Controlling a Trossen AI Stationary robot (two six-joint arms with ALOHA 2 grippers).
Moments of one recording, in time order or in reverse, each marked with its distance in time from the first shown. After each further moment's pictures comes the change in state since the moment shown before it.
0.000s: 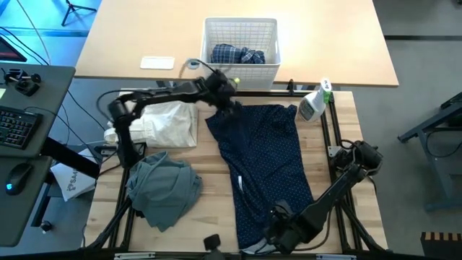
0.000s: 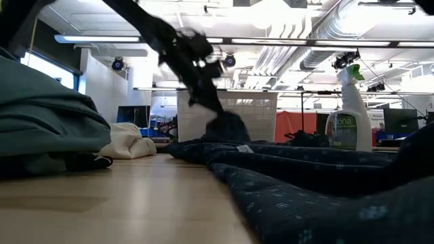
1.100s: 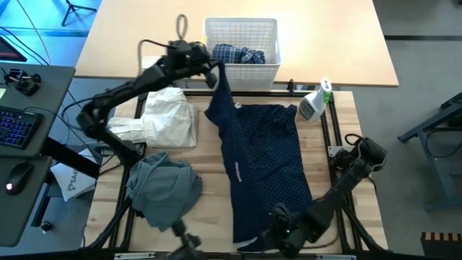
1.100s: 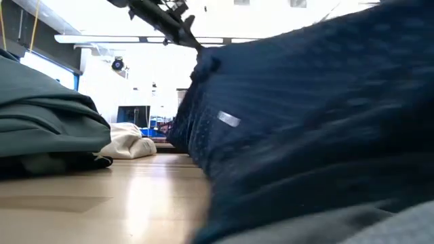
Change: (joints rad) left arm 0.150 -0.357 0.001 0.173 -0.197 0.104; right arm 0.014 -0.061 0.002 0.180 0.114 -0.056
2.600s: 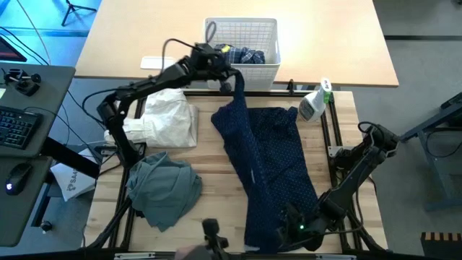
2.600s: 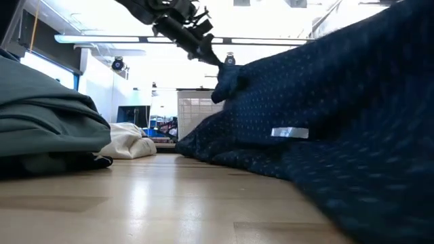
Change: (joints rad) left arm -0.059 0.240 0.167 -0.054 0.112 0.153; right arm 0.052 -0.217 -0.248 0.286 -0.050 0.130
